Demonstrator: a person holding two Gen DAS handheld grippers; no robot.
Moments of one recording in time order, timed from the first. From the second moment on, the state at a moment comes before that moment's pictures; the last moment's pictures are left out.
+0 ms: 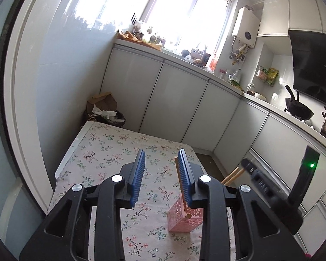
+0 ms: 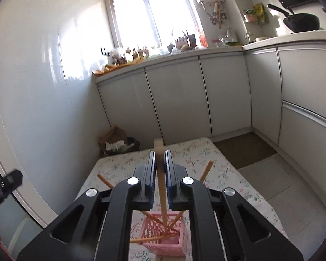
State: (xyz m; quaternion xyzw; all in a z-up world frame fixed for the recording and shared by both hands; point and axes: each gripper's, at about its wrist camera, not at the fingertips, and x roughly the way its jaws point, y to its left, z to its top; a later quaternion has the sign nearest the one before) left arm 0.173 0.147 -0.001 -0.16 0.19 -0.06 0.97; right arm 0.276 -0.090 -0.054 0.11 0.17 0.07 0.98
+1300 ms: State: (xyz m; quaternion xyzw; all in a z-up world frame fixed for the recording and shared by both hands) left arm 0.191 -0.088 -0.133 0.13 0.53 -0.27 0.79; right arm 0.080 -0.244 -0.177 0.21 0.40 -0.08 0.89
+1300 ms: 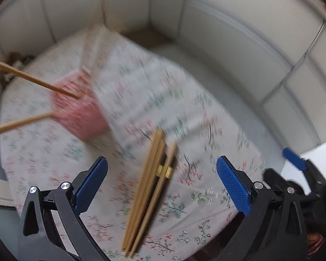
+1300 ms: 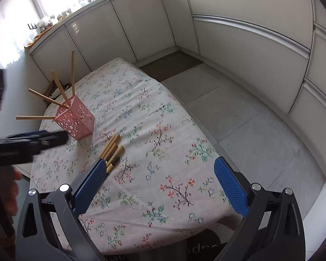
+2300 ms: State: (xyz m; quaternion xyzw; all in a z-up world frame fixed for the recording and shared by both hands) left arm 0.266 -0.121 -0.223 0.18 0.61 -0.20 0.74; right arm 0.089 -0.259 -0.195 0.23 0.42 -0.07 0.87
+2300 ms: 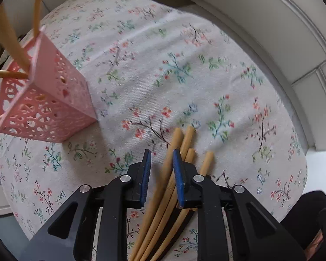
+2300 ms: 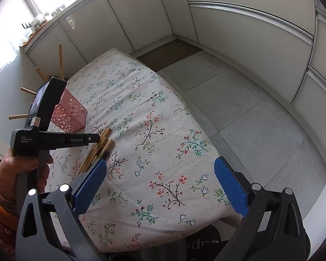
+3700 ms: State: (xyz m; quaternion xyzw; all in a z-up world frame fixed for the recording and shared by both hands) left arm 0.160 0.023 -0.061 0.08 0.42 -0.22 0.88; right arm 0.255 -0.140 -0.223 0.21 0.49 -0.01 0.85
